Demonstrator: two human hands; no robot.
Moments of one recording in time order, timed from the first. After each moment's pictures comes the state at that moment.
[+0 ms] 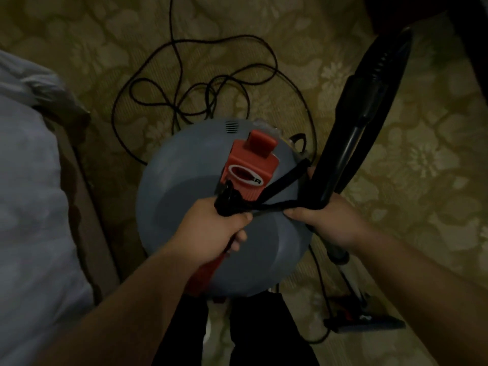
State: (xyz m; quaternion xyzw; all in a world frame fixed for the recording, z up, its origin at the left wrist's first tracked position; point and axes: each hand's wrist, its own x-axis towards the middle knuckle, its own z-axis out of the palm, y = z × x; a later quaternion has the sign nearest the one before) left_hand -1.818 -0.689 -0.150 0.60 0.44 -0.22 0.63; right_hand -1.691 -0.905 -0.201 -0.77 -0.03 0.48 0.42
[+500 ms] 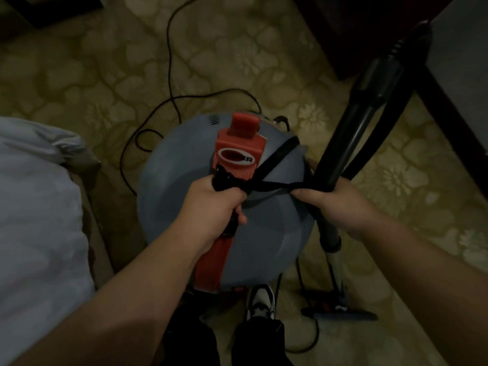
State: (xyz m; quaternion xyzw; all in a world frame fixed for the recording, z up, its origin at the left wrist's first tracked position) left_hand -1.755 -0.663 -0.072 0.60 0.40 -0.08 0.68; right_hand -1.639 -0.882 -0.104 -0.80 -0.03 0.39 0.46
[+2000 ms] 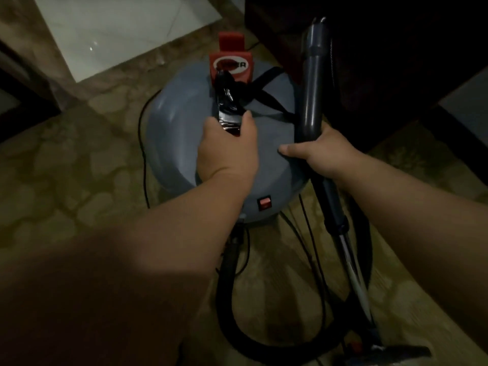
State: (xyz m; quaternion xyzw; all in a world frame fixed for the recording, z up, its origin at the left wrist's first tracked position) left_hand -1.252 -0.505 -0.197 0.79 0.40 0.11 0.45; right_hand -1.185 -0.663 -0.199 -0.82 0.04 0.29 0.49
